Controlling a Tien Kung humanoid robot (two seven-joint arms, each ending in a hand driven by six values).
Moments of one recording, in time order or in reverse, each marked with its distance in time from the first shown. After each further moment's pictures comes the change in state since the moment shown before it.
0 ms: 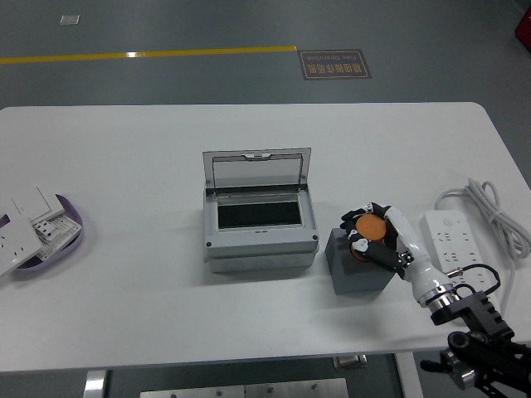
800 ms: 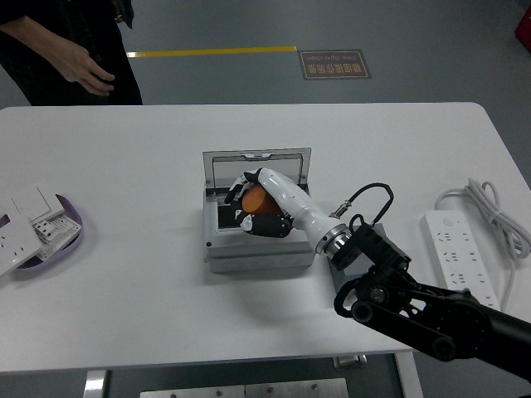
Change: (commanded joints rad) left arm -0.006 0.006 0.030 0.000 -0.017 -0.001 0.002; right arm 0.425 0.265 -0.199 -0.045 -0.683 0.157 -0.661
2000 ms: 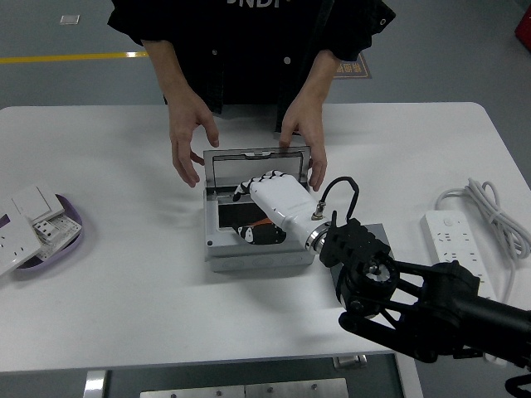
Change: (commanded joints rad) left arm -0.007 -0.001 -0.022 -0.015 0.036 -0.005 0.006; right arm 0.038 0.006 -0.062 -0.063 -0.387 0.085 -0.176
